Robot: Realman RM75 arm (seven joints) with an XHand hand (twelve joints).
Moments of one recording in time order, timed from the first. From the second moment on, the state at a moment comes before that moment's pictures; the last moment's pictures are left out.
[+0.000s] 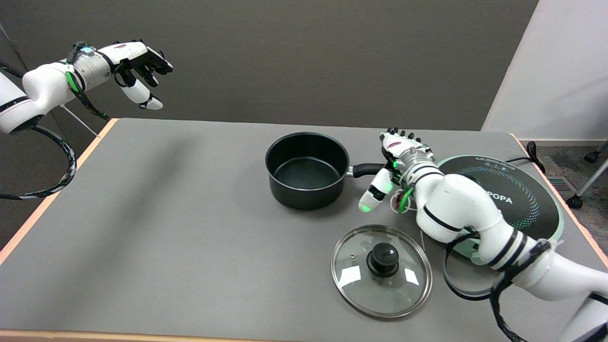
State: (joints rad) arm 0.35 -1.02 -2.11 1.66 2.69 1.03 -1.73
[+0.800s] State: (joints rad) arm 0.49 -1.15 -2.17 1.58 2.74 1.18 -1.77
